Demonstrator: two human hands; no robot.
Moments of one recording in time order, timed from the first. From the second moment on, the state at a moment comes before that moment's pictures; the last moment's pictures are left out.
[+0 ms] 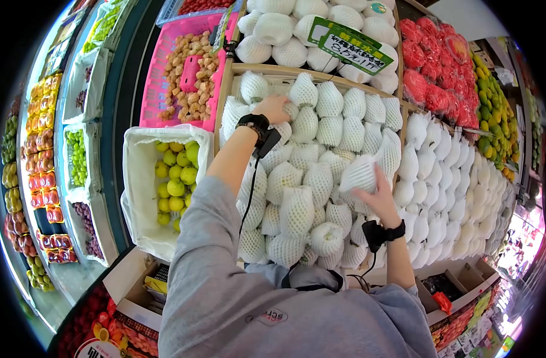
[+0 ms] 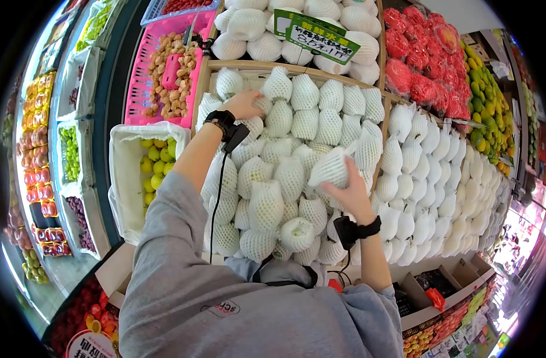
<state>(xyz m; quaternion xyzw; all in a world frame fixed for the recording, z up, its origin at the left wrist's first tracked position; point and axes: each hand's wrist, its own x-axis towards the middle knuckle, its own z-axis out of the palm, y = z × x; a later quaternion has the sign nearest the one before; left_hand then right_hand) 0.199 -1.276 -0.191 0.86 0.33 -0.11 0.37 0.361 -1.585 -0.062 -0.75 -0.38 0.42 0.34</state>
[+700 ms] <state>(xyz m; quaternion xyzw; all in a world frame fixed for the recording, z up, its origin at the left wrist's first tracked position) 0.189 -1.302 -0.183 0.86 0.38 -0.02 0.35 0.321 -1.280 -0.167 -0.73 -0.58 0.34 0.11</state>
